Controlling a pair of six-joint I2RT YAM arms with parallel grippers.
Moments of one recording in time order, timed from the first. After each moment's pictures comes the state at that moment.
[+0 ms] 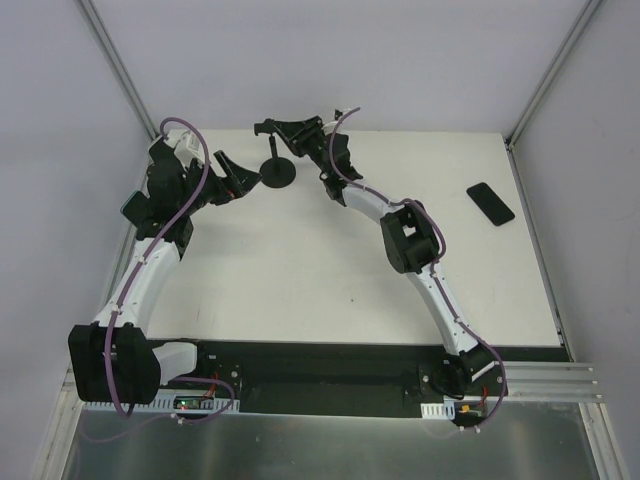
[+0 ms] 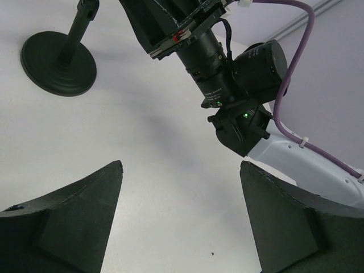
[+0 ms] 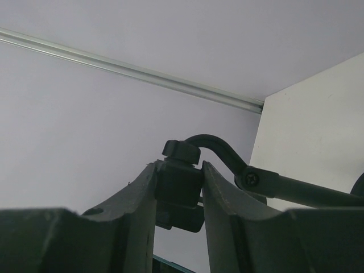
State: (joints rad) left arm -0.02 1.18 0.90 0.06 0.55 -0.64; right arm 0.59 2.67 2.22 0.64 -0.11 1.35
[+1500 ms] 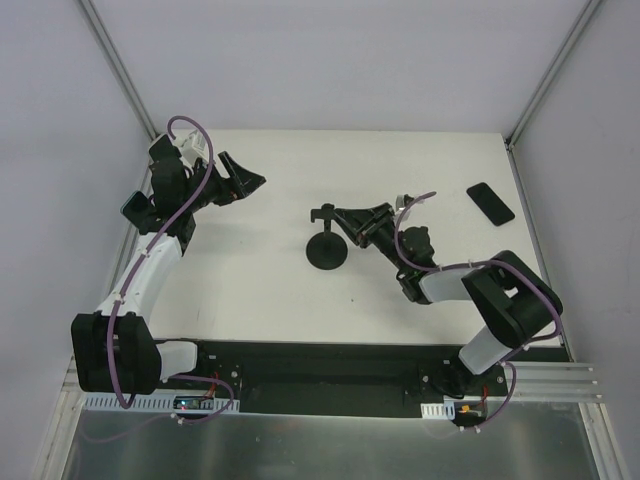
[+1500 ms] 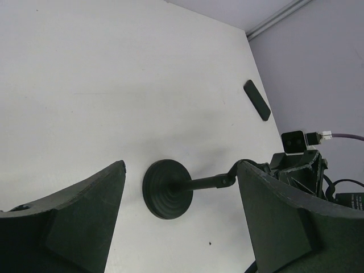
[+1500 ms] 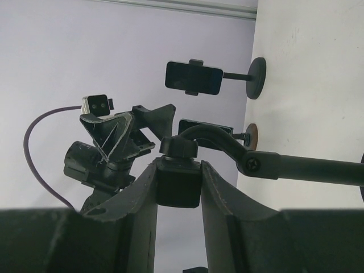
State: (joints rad) left arm -0.03 1.23 0.91 0.06 0.61 -0.64; right arm 0.61 1.63 0.52 1.21 -0.14 1.50
